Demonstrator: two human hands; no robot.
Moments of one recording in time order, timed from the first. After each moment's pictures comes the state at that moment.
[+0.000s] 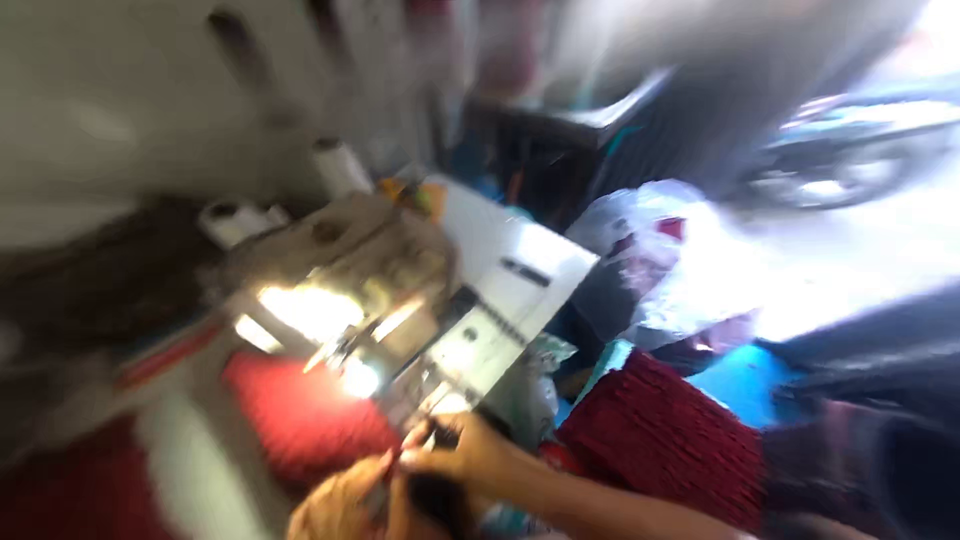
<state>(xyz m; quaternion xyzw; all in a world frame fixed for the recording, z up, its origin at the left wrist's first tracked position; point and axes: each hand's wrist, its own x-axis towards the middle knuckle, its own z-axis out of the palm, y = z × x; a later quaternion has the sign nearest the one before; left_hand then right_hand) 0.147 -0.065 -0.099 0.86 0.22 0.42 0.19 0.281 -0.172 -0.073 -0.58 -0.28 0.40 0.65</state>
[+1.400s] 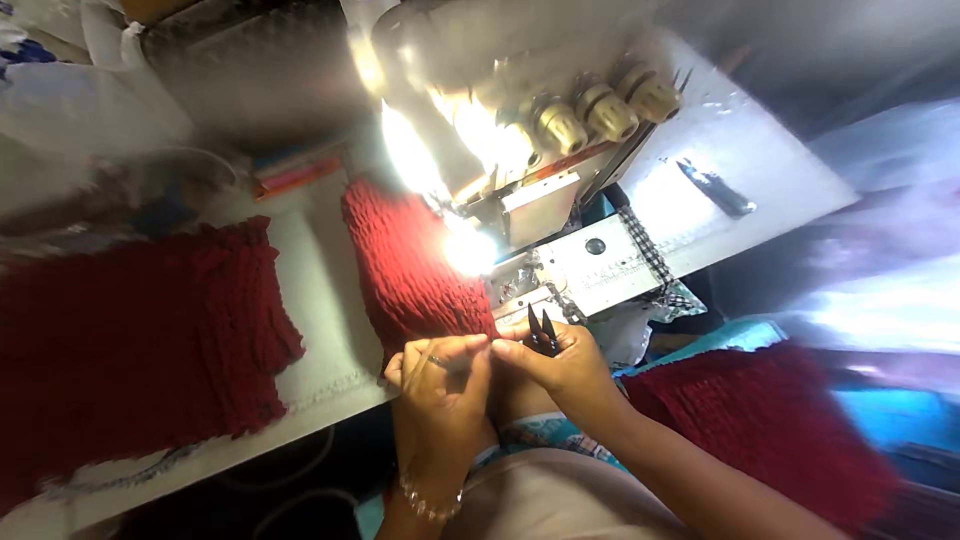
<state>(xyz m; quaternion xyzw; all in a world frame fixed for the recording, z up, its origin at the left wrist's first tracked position) 0.145 -0.082 -0.092 0.80 0.32 0.41 0.31 0.266 -0.172 -0.080 -0.60 -0.24 0.36 0.68</state>
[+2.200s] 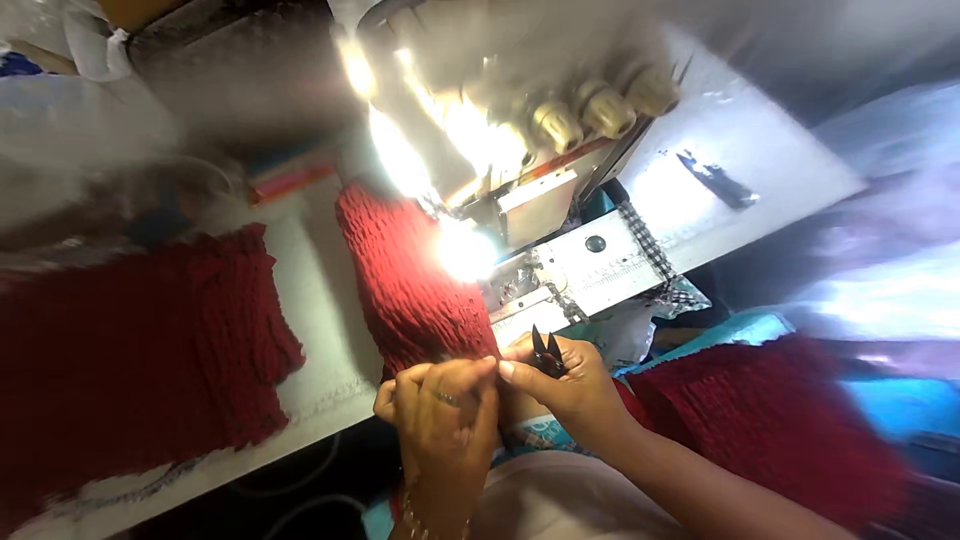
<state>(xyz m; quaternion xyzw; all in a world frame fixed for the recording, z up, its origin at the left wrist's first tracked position) 0.135 -0.090 -0.082 0.85 0.28 0.40 0.20 0.260 -0.178 -0.078 -0.56 -0.26 0.35 0.70</state>
